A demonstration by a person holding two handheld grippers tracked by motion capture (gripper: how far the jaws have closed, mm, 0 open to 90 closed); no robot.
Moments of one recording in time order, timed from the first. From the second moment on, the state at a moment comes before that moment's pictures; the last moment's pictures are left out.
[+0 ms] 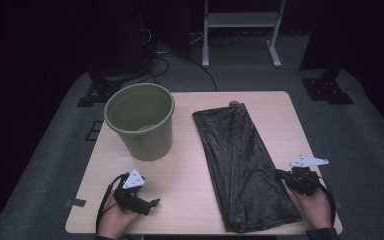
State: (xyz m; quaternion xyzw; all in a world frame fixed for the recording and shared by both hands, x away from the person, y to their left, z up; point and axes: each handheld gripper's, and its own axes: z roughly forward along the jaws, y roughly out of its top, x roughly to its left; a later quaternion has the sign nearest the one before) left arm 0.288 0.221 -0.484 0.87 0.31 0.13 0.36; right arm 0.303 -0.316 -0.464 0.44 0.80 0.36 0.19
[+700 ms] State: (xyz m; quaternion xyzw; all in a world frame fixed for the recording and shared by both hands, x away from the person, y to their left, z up) left arm 0.288 0.221 -0.484 0.87 0.31 0.13 0.36; right arm 0.303 -0.305 -0.460 0.44 0.80 0.36 0.18
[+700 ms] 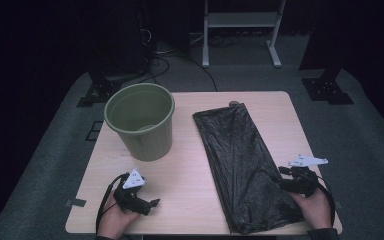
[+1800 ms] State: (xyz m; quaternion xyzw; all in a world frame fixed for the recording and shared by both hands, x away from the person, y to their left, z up) left arm 0.288 0.221 -0.484 0.87 0.31 0.13 0.36; right arm 0.299 -0.354 -0.468 0.51 0.77 0.31 0.21
